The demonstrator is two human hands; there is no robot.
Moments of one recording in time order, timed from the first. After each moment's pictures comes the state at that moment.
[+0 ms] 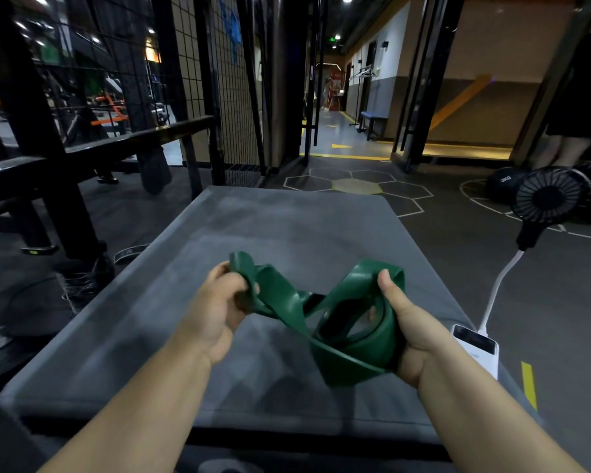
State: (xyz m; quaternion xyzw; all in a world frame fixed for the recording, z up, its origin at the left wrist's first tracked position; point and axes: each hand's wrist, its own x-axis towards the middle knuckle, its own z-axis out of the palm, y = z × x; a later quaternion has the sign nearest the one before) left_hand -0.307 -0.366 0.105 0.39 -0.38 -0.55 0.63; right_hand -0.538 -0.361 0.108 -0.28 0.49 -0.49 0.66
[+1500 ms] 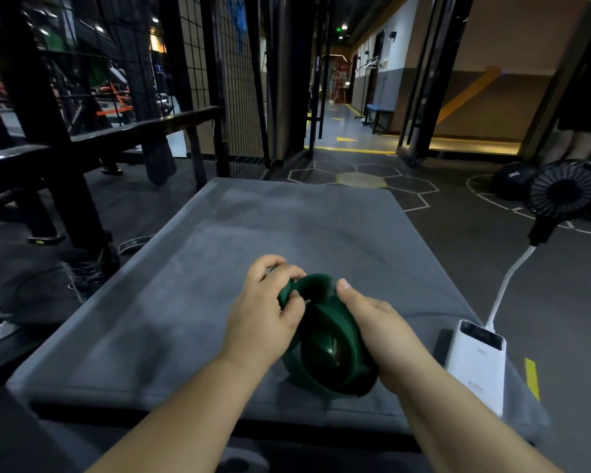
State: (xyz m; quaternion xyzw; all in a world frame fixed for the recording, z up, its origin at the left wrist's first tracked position) left_hand -0.340 -0.355 0.081 0.56 -0.67 -0.11 0.47; right_hand -0.500 -0.342 0.103 -0.51 0.54 -0.42 0.51
